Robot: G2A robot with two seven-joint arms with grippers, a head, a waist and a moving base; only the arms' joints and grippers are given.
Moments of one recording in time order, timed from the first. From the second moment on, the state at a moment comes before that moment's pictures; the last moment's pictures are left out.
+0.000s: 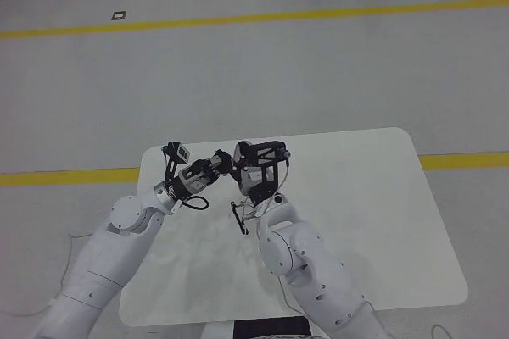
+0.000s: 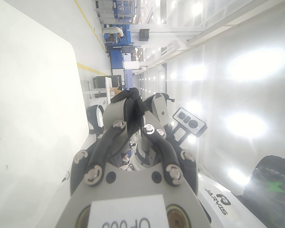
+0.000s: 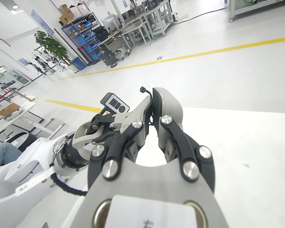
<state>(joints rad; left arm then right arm) 1.23 -0.99 -1.09 -1.45 -0.75 -0.31 -0.73 -1.43 -1.61 0.92 -1.81 -1.28 0.28 0.17</state>
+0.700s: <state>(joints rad) 1.23 -0.99 -1.10 -1.45 -0.79 -0.29 -0.71 -1.54 -1.59 0.99 -1.93 -1.15 0.20 0.15</state>
